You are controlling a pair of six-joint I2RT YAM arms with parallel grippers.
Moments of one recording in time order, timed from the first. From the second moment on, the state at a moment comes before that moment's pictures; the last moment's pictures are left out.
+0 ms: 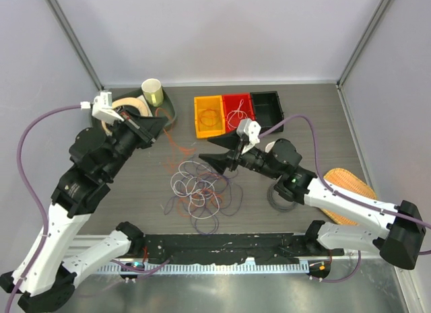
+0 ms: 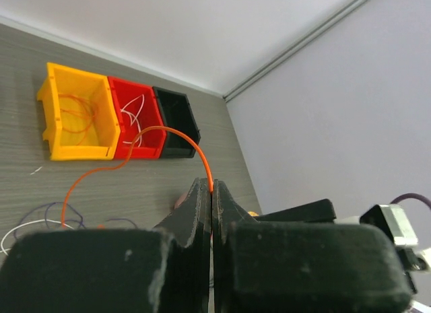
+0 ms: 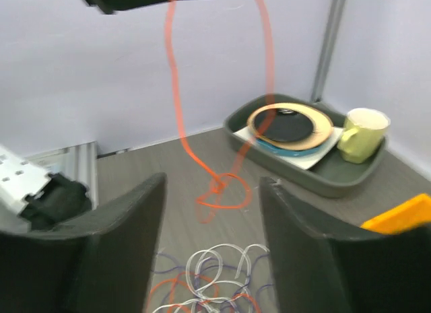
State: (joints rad) left arm -0.59 0.79 1.26 -0.49 -0.16 -0.78; right arm 0.93 1.11 0.81 0.52 -0.21 0.08
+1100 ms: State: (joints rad) left arm -0.59 0.90 1.24 -0.32 0.29 -0.66; right arm 0.93 1.52 0.84 0.67 -0.04 0.11
